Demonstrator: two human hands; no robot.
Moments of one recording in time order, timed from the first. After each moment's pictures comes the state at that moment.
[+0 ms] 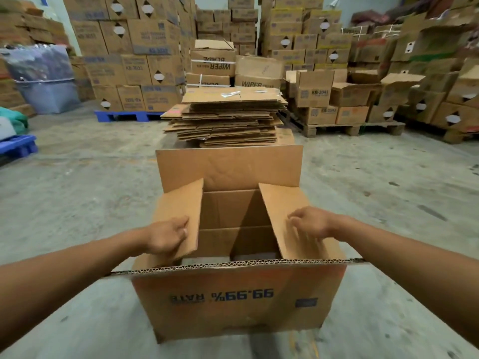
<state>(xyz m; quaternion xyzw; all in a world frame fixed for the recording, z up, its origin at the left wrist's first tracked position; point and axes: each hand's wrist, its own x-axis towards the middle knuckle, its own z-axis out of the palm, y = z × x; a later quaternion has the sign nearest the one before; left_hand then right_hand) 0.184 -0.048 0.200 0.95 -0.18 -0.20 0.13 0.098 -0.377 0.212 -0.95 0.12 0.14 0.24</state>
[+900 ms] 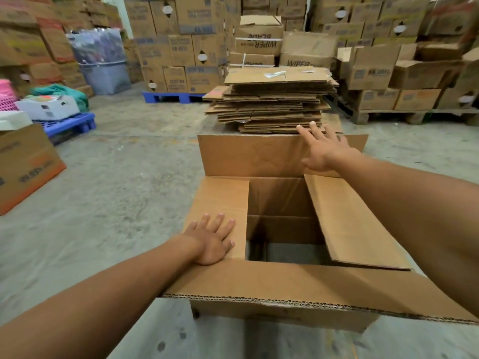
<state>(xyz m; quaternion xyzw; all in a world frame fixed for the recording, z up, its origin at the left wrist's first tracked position) 0.162 -0.044 0.150 0.95 -0.19 -0.23 -0.08 0.233 -0.338 0.257 -1.00 0.08 -0.03 0.00</state>
